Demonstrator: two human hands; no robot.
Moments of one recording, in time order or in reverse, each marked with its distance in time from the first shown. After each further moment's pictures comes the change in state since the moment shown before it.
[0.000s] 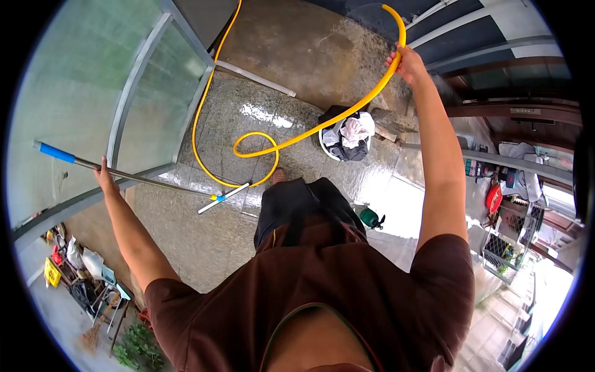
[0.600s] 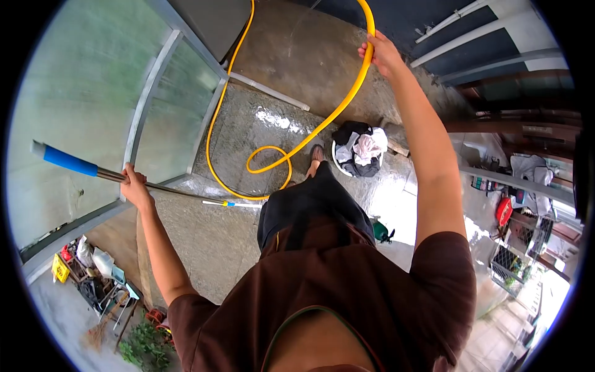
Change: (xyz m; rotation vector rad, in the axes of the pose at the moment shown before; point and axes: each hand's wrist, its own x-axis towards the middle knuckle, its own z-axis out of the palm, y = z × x) left_hand -0.183 0.141 0.121 -0.172 0.052 0.211; right_hand 0.059 -0.023 0.113 -0.049 -0.173 -0.116
